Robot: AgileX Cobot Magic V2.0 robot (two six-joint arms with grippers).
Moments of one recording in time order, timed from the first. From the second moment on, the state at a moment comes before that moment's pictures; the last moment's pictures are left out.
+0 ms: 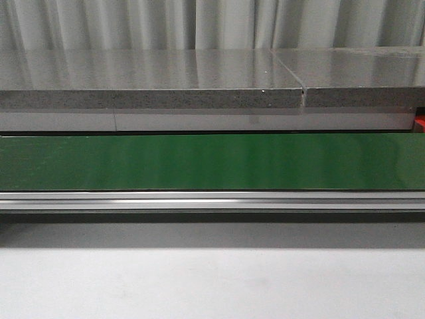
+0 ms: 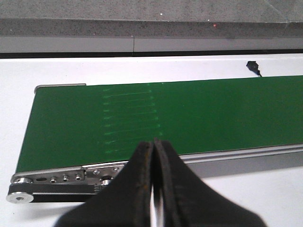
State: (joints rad) left arm -0.16 0.43 -0.46 -0.19 0.51 0.10; right arm -0.14 0.15 -0.47 0.27 0.58 -0.39
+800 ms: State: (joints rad) left arm -0.16 0.43 -0.46 -0.19 0.51 0.10; right arm 0.00 -0.01 0.00 -0.06 0.14 0.02
